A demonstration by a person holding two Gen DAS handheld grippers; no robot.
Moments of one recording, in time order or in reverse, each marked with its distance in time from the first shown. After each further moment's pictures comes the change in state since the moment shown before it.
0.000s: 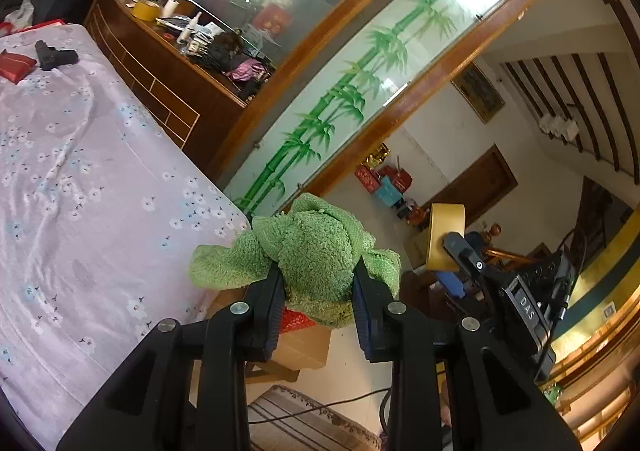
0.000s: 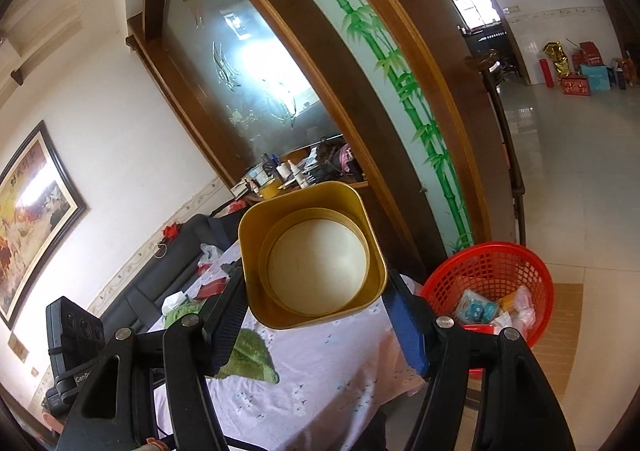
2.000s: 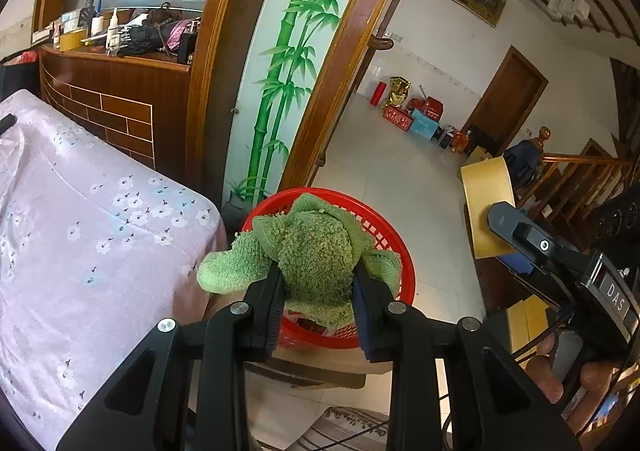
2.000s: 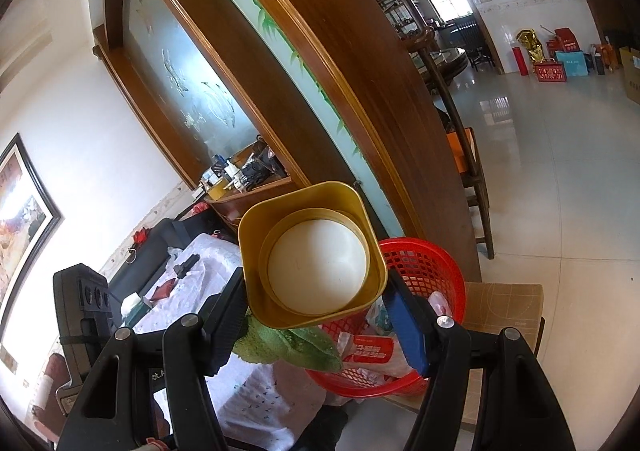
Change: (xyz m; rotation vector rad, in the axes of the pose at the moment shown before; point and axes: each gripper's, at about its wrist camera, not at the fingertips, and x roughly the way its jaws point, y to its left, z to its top) left arm 0.196 -0.059 -0.044 0.314 0.151 0.190; right arm 0.012 -0.143 -0.007 0.048 0.012 -0.074
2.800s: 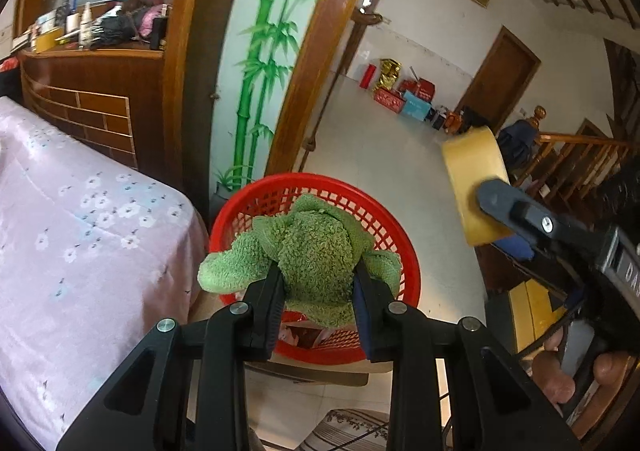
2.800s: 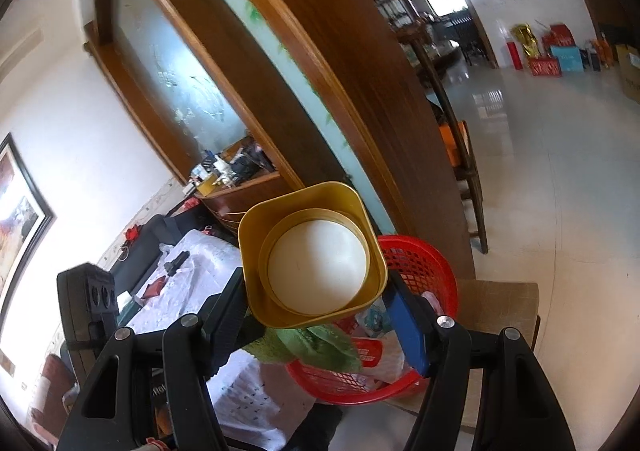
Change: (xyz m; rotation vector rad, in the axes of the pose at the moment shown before) left arm 0.051 -0.008 -0.001 0.067 0.062 -0.022; right arm 0.020 -0.018 0.007 0.027 0.035 -0.026
